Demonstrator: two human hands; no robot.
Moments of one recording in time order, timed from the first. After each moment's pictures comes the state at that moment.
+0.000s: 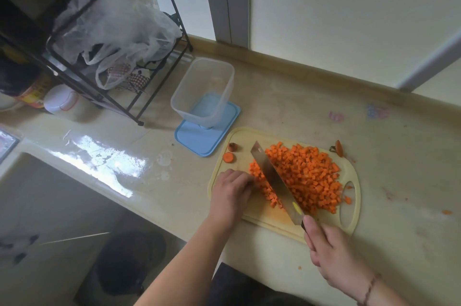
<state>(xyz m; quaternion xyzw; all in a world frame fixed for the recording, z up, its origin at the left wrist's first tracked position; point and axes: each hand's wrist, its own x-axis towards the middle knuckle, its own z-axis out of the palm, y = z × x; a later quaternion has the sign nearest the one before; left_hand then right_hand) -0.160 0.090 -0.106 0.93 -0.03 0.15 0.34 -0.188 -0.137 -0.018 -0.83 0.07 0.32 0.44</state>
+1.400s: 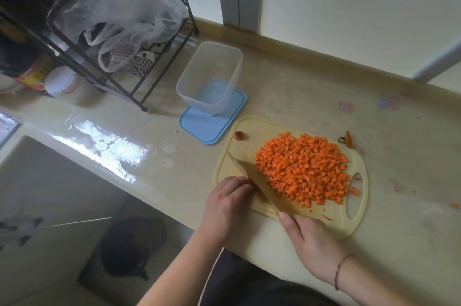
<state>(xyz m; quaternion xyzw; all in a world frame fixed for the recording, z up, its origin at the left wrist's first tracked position) -0.208 0.106 -0.109 0.93 -0.09 0.15 0.32 -0.190 -0.107 -0.023 -0.88 -0.10 0.31 0.33</state>
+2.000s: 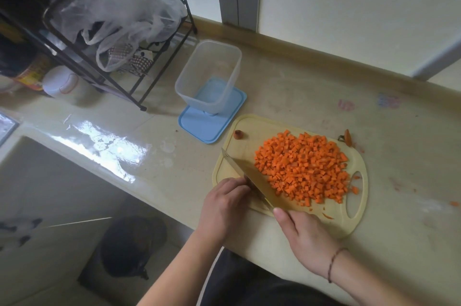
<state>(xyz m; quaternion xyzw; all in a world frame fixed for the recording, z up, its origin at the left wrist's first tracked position) -0.213 0.111 -0.102 0.93 -0.09 0.12 0.34 -0.186 -0.097 -0.022 -0.88 -0.11 0.32 0.33</state>
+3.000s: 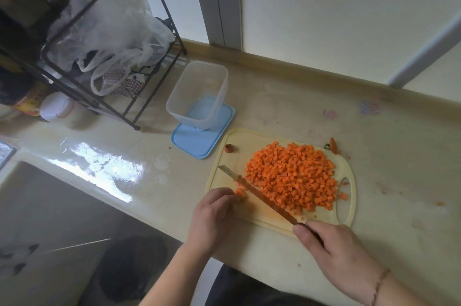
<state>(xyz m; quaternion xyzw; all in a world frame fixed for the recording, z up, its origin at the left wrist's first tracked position) -0.209 0.119 -0.092 0.92 -0.06 0.12 0.38 -0.183 -0.147 0.004 -0.90 -0.11 0.25 0.34</state>
